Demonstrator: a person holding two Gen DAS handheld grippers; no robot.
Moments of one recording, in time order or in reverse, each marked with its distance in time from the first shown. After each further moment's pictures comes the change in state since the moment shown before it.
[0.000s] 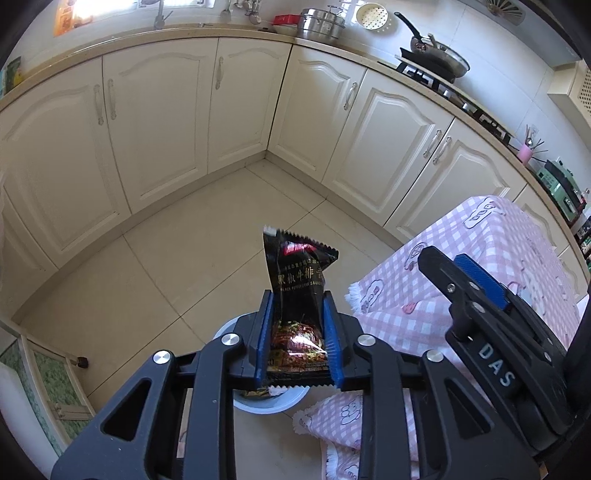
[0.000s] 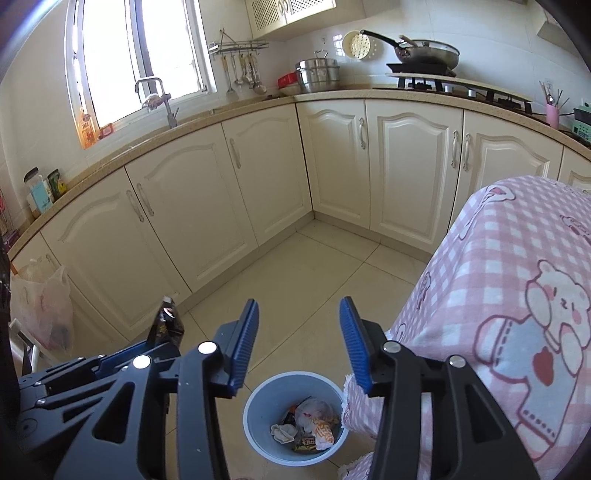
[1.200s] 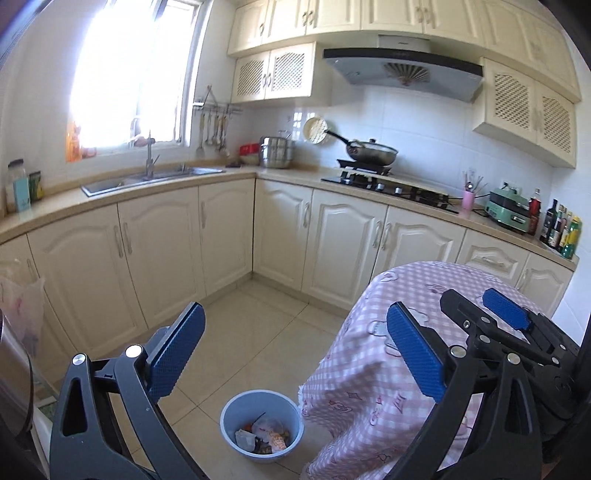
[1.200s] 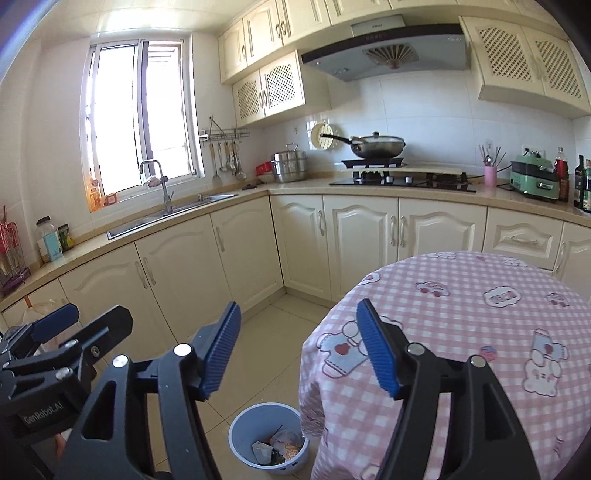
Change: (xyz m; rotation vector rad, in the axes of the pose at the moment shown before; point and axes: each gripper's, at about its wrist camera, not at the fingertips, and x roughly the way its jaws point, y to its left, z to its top) left arm -0.227 -0.102 -0.058 0.200 -0.483 0.002; right arm -0.259 -0.036 -0.015 0.007 -0.316 -0.095
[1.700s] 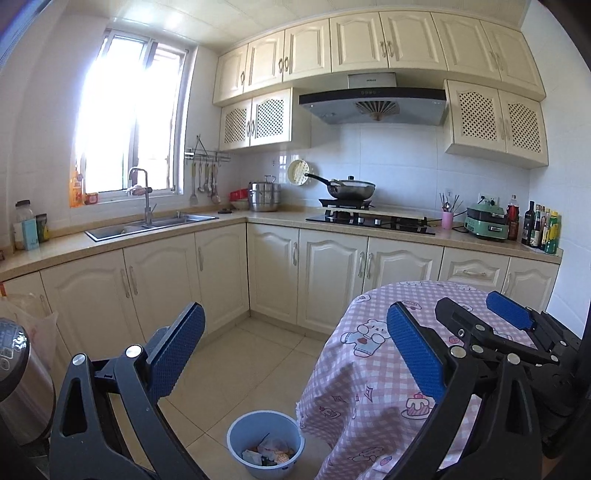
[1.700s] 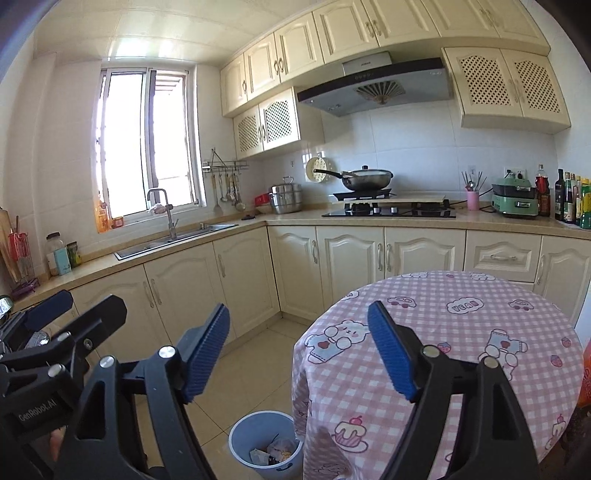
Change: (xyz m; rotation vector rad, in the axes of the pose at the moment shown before) left arm -0.091 -0.030 -0.010 0.074 -0.162 -0.007; right arm -0.110 -0.006 -0.016 0.002 -0.125 -0.013
